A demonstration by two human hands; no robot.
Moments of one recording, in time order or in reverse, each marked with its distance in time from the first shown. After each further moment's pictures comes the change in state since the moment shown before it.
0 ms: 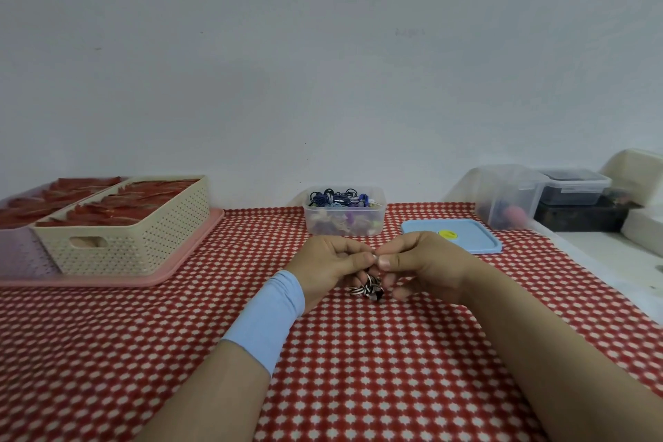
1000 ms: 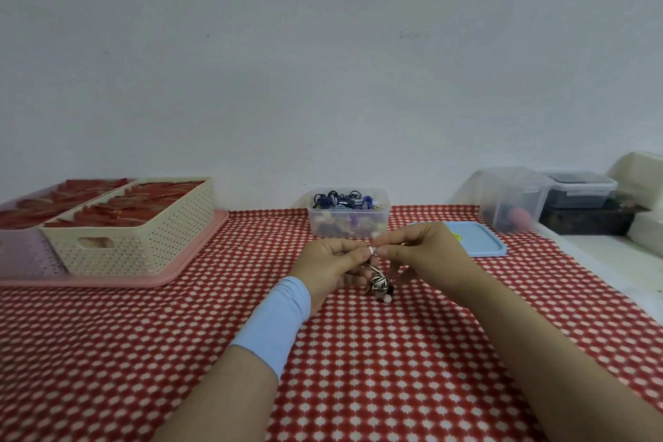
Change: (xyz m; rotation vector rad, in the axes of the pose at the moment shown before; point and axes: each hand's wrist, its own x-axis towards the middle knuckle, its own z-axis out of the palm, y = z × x) left_hand -0.001 -0.001 0.001 -0.116 0.105 -0.060; right_hand 0.002 0.000 0.010 -0.135 0.280 -0.305
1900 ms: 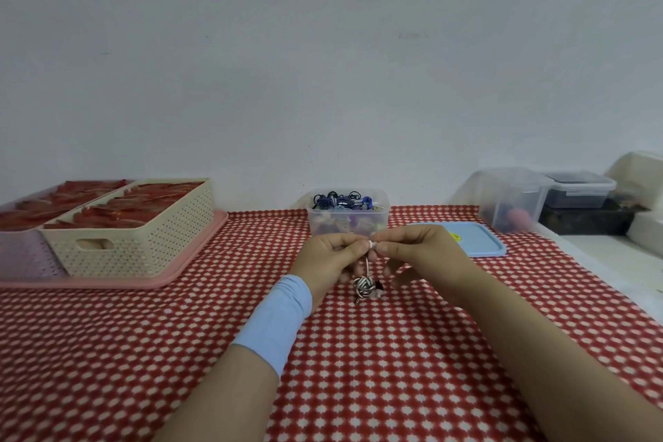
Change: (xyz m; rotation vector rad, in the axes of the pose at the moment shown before) left_hand 0.004 0.001 0.001 0.093 0.027 0.120; right_hand -0.004 -0.006 0.002 0.162 -0.042 0.090
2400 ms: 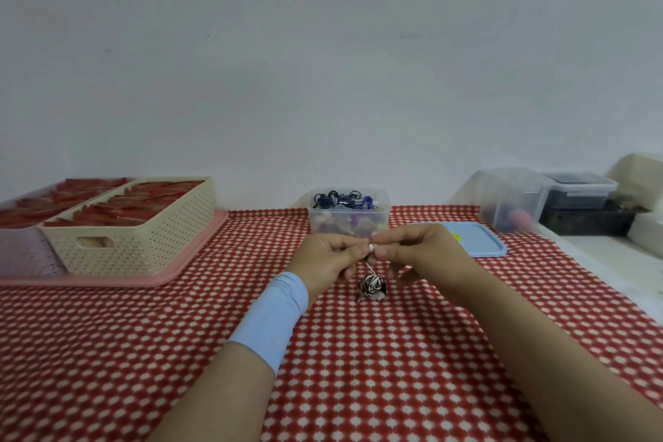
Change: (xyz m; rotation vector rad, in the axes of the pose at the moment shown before) left_hand 0.004 -0.004 -0.008 0.085 -0.001 0.022; right_hand 0.001 0.000 0.000 -0.047 0.000 -0.007
